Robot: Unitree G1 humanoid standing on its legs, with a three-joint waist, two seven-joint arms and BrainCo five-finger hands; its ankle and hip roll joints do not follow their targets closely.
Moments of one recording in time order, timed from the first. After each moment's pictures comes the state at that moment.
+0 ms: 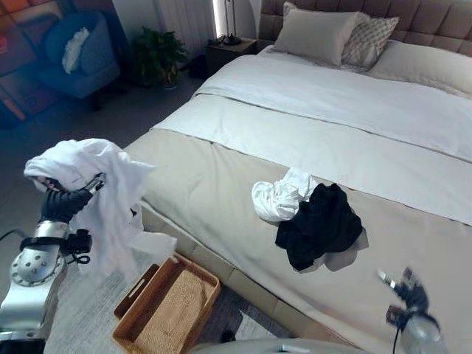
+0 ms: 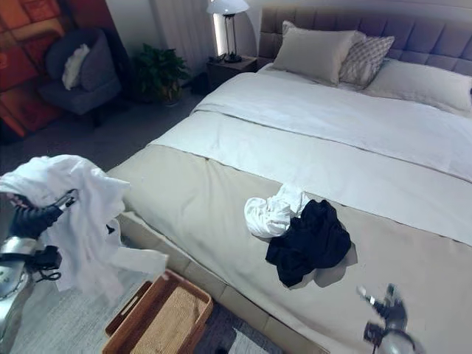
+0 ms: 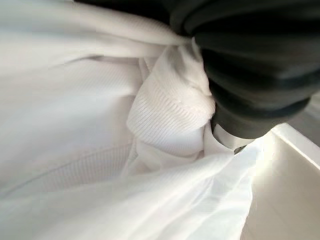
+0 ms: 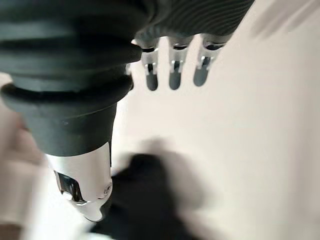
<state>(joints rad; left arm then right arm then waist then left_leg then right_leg) 0.24 0.67 0.30 -0.12 -0.33 -0.12 0.08 0.26 -0.34 -0.21 0.75 0.26 -0.06 -0.13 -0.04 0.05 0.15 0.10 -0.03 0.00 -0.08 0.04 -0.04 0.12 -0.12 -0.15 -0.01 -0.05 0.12</state>
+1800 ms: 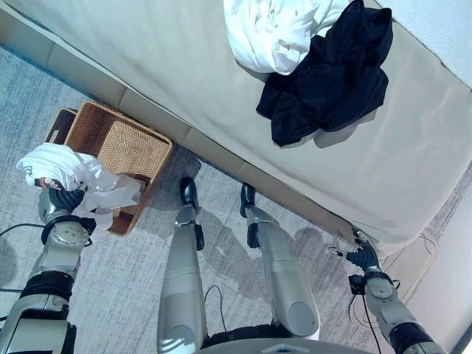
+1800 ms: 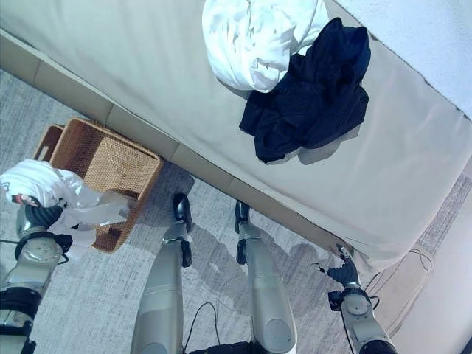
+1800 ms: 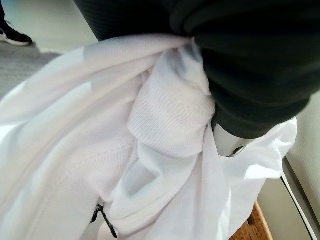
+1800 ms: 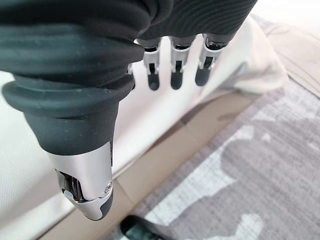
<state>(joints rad) -0.28 0.76 -0.02 0.73 -0.01 -0.05 0.44 -0.04 -0.43 0.14 0.74 0.13 -0.17 -0.24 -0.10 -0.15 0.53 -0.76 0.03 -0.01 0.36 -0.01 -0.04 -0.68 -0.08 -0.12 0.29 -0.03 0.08</state>
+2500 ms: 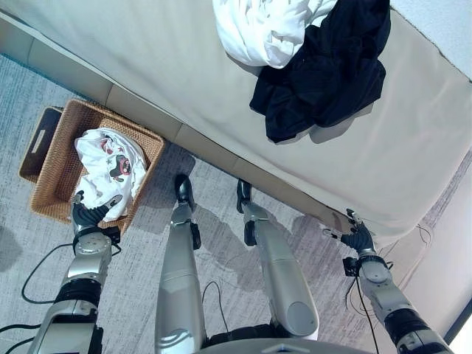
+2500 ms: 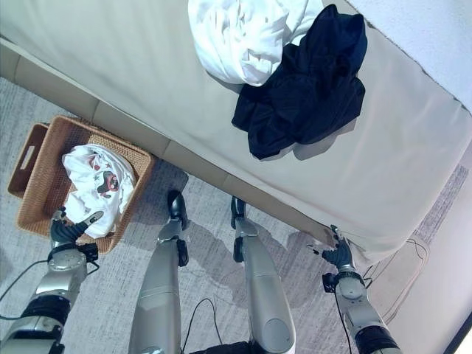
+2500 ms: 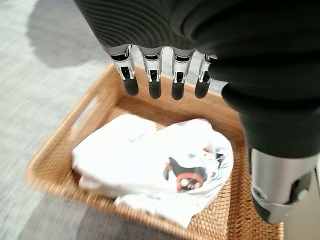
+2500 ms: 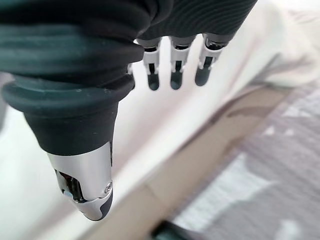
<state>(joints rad) -0.19 0.55 0.08 0.66 -0.29 -0.04 0.43 -0.08 -0.43 0.12 0.54 0.15 -0.17 -0.27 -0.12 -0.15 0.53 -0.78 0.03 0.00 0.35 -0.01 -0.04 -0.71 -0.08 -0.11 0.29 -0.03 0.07</state>
